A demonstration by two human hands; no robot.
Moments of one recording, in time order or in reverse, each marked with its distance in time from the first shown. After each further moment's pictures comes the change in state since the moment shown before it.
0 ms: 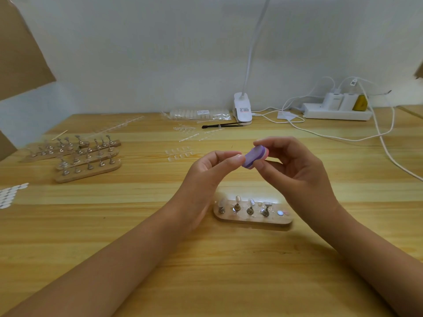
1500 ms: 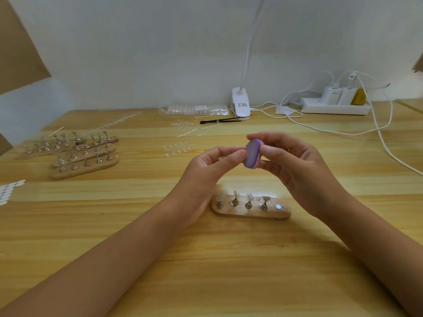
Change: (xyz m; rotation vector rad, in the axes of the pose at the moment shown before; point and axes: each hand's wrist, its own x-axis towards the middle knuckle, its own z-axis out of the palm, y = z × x) left_hand -0.001 0.001 0.002 0.006 -0.057 -0.002; right_hand 0.008 -0.003 -0.011 0.164 -0.086 0.251
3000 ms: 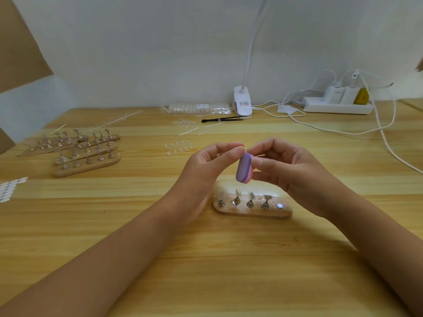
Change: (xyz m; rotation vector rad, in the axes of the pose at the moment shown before) left_hand -0.001 0.002 -0.002 0.005 0.046 0.013; right_hand 0.001 0.002 -0.005 0.002 -0.155 0.148
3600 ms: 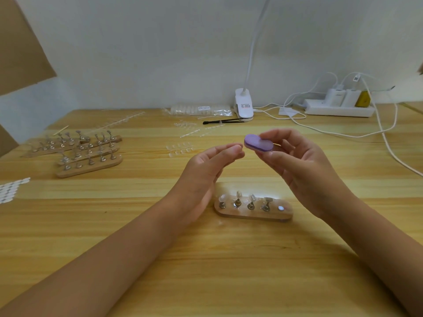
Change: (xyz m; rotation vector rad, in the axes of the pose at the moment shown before) left_hand 0.004 0.000 -0.001 -0.088 -0.001 -0.060; right_hand 0.003 0.000 0.000 0.038 0.205 -0.127
